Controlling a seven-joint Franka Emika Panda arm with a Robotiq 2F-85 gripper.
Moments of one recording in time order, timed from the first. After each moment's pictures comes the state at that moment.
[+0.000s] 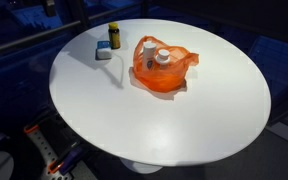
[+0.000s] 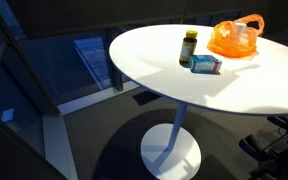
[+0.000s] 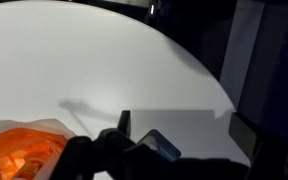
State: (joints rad) arm 0.11 -0.59 0.07 -2.53 0.11 1.87 0.02
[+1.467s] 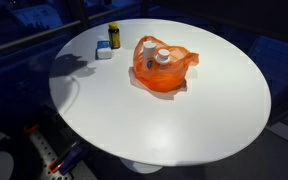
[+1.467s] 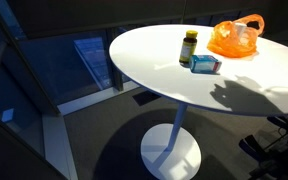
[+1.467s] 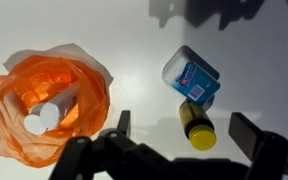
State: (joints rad) arm 0.05 -0.10 0.10 -2.12 -0.04 2.00 0.19
